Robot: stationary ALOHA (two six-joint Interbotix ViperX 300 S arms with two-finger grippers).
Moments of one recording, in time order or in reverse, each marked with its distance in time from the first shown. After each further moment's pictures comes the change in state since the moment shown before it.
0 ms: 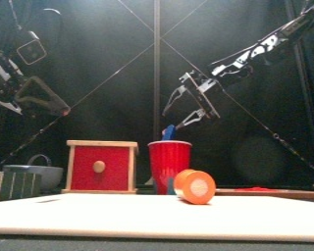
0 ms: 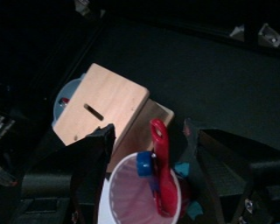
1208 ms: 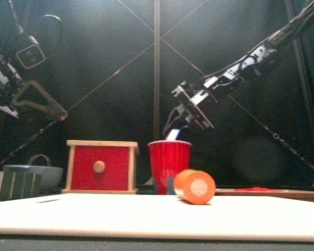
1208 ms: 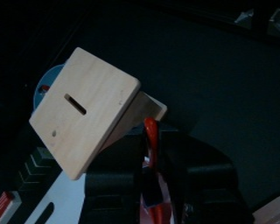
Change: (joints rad) left arm 0.000 0.000 0.017 -0.037 -0.002 0.000; right arm 0.000 0.071 -0.061 -0.041 -0.008 -0.002
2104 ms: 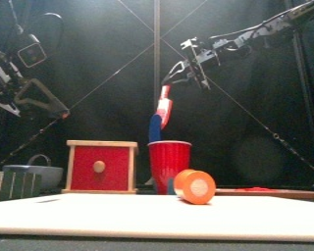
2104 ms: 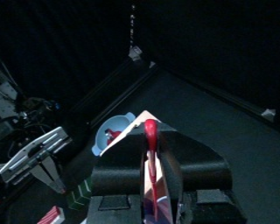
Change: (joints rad) left arm 0.002 0.000 -0.035 0.000 -0.002 0.003; right arm 0.043 -0.224 -0.051 -0.092 -0.087 0.000
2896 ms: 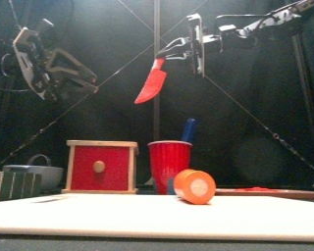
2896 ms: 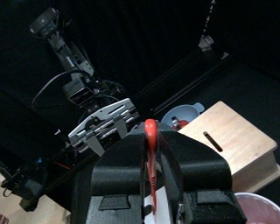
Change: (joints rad) left arm 0.077 0.129 -0.152 0.002 -0.132 0.005; right arm 0.052 0.020 0.000 0.052 -0.196 0.000
